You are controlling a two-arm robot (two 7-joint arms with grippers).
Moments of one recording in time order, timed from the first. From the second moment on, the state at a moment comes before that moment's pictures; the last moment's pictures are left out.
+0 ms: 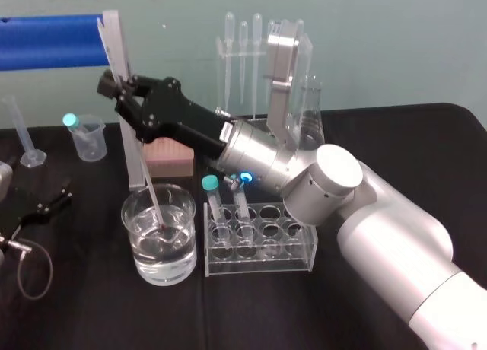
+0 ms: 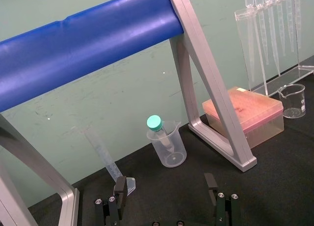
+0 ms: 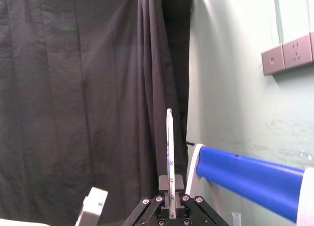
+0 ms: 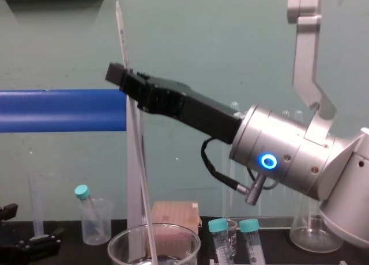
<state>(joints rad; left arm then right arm) -0.20 0.60 0.45 -1.41 -0.25 -0.12 0.03 0.59 0.15 -0.58 -1.16 0.70 -0.25 0.80</state>
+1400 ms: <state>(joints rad) -0.20 0.60 0.45 -1.41 -0.25 -0.12 0.03 0.56 0.13 -0.56 -1.09 0.71 -0.26 0.83</state>
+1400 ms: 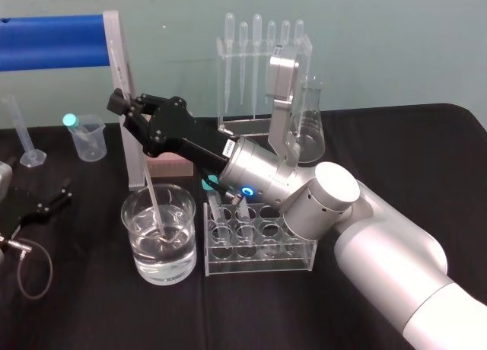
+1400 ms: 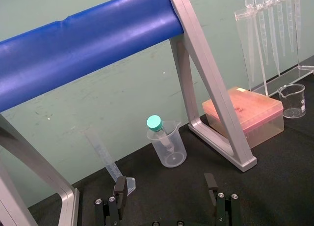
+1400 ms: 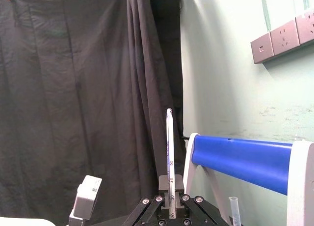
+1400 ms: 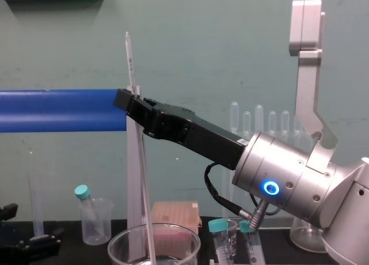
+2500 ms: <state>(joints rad) -0.20 0.60 0.45 -1.41 -0.25 -0.12 0.03 0.57 0.13 -0.56 -1.09 0.72 -0.26 0.83</state>
